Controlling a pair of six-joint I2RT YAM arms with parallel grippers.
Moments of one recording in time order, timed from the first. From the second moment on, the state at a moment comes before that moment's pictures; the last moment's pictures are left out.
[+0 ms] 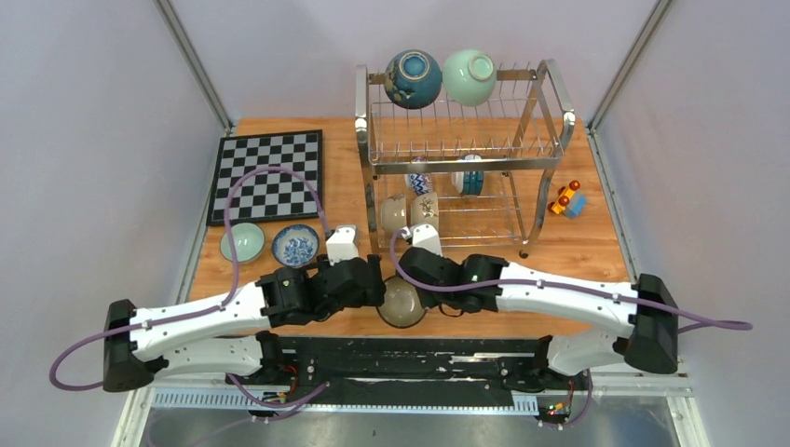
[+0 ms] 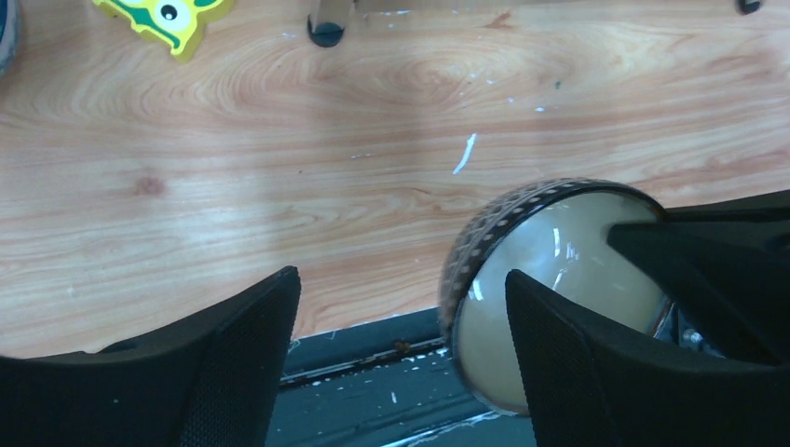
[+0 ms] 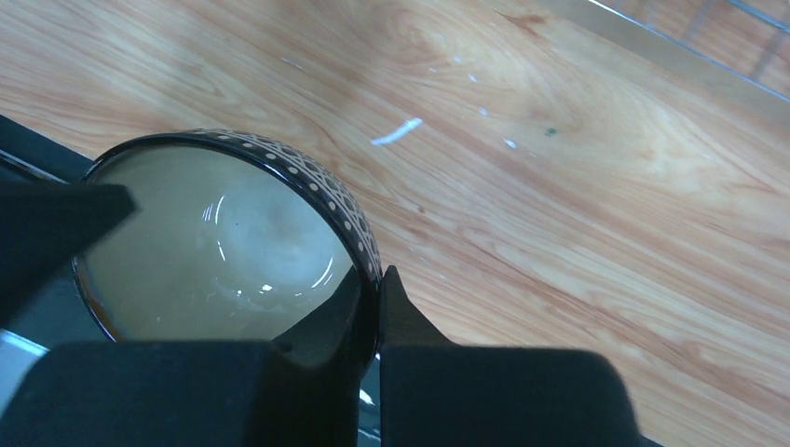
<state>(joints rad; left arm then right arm) -1.21 1.01 0.82 -0.73 -0.54 -1.01 1.23 1.33 1.05 -0.71 0.39 0.67</state>
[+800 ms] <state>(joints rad) -1.21 0.78 0.64 -0.67 -0.68 -0.97 0.19 0.76 0.70 -0.95 0.23 0.63</state>
